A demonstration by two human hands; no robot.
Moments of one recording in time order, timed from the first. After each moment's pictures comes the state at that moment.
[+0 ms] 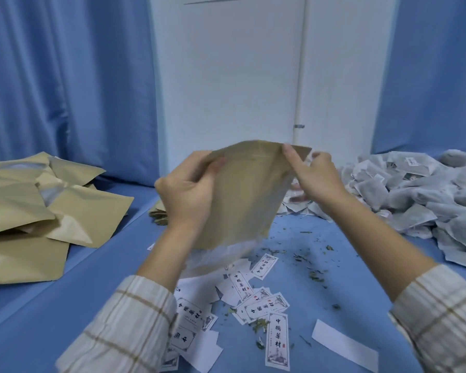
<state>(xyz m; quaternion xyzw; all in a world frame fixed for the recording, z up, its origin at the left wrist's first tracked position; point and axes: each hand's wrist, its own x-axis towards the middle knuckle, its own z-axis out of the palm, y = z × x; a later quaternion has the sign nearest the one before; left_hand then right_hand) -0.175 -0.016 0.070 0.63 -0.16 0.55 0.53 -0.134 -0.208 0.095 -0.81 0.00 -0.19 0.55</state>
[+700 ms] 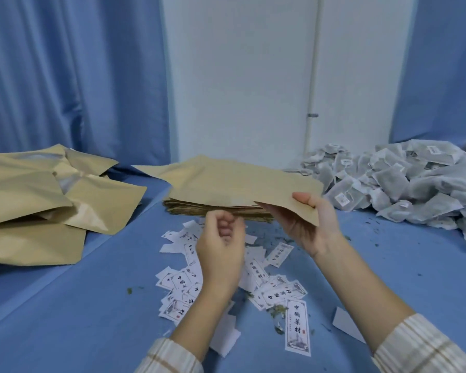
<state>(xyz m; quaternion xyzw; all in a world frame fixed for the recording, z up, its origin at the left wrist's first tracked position) -0.193 -0.030 -0.035 0.68 -0.04 0.40 0.61 -0.156 -0.172 0.010 -0.26 -0.06 0.10 0.96</state>
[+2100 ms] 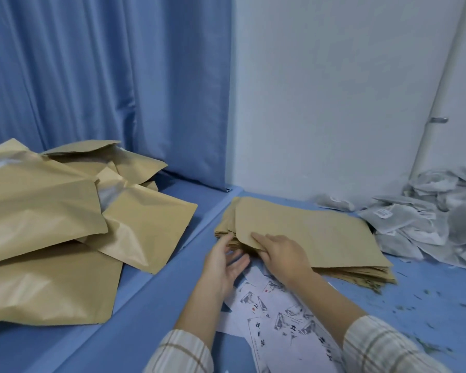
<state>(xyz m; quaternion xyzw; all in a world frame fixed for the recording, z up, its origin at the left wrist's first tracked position) 0.026 0.140 -0.057 0.41 0.22 0.06 0.88 0.098 0.010 -0.082 -0.93 -0.29 -0.20 0.05</state>
